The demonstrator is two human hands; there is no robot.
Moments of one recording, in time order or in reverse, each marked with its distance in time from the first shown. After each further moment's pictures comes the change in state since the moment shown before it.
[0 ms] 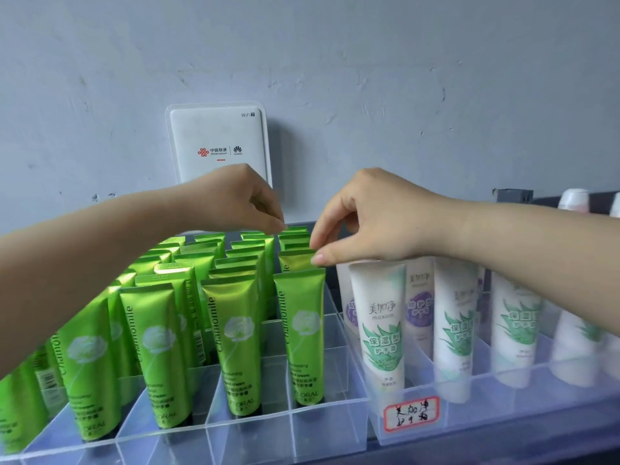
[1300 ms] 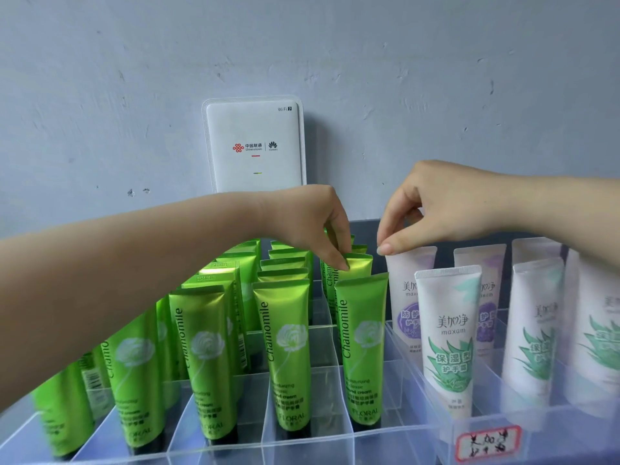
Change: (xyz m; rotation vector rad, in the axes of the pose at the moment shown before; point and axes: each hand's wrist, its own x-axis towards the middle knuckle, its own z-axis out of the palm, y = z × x) left_hand 0.018 -0.001 0.017 0.023 -0.289 0.165; right_hand 0.028 0.024 -0.005 -0.059 -0.109 0.091
